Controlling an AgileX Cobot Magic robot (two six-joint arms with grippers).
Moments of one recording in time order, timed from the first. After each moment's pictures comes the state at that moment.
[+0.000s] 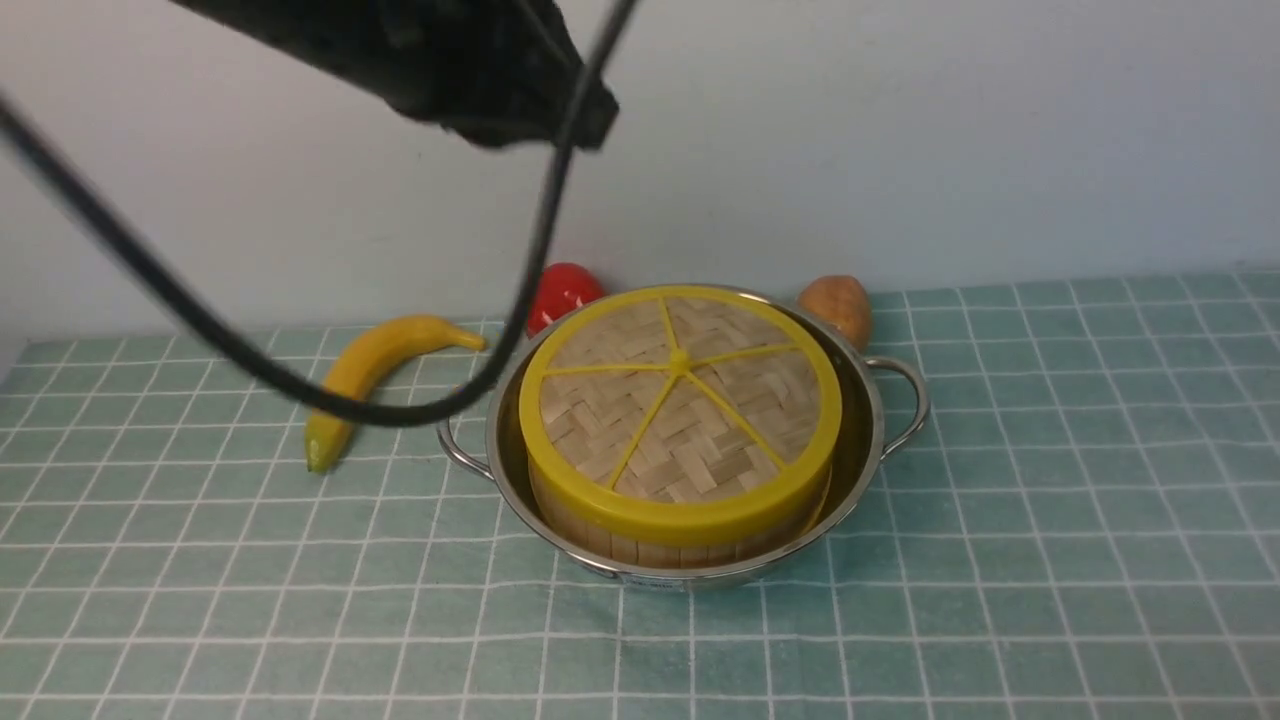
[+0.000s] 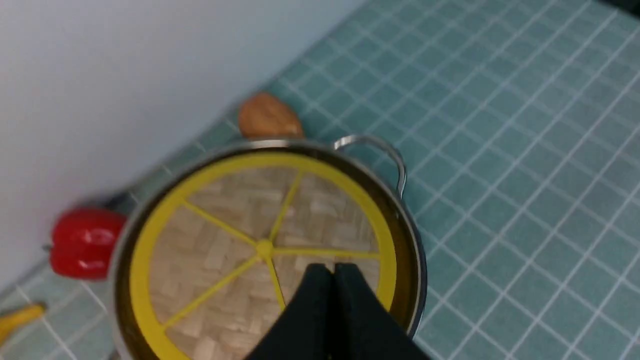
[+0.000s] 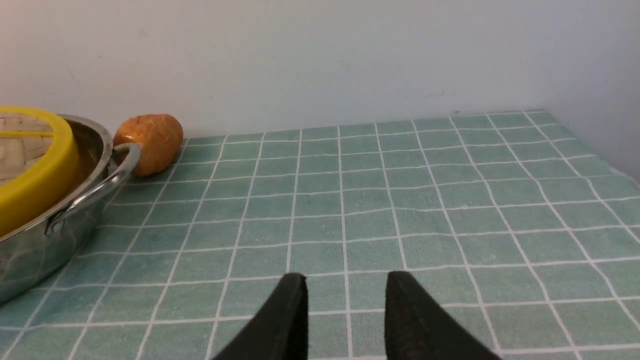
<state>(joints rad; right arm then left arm) -0.03 0.00 0.01 -0.10 0.35 0.28 -0.38 1.66 -1.75 -0.36 1.13 0.48</state>
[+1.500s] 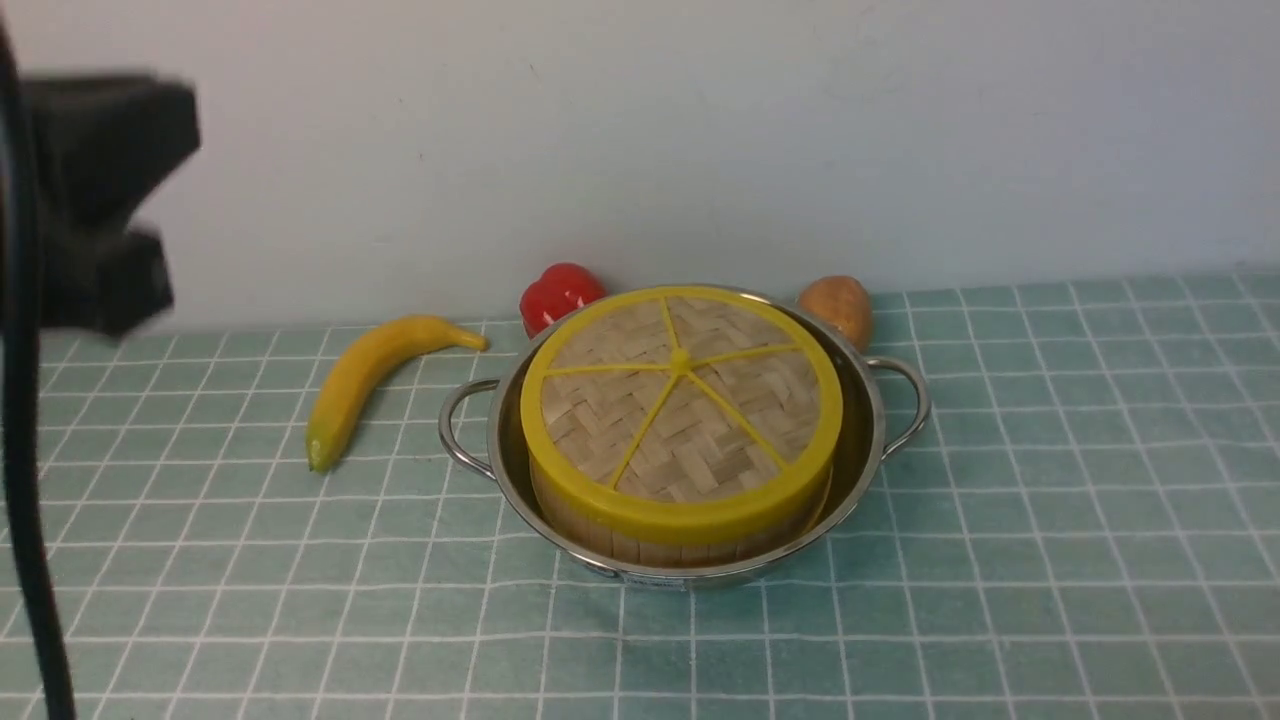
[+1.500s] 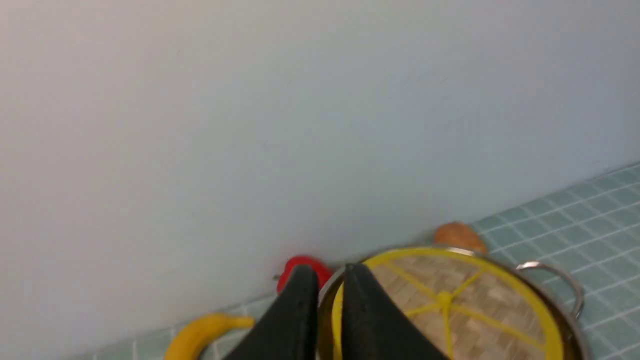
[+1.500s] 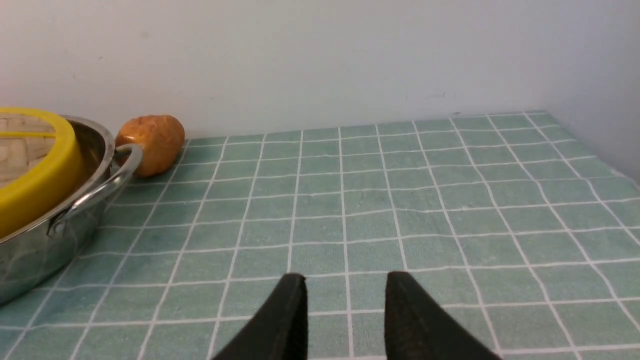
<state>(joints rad) -0.03 0.00 0.01 -0.10 0.35 0.28 -0.11 0.72 -0.79 -0.56 0.41 0.63</state>
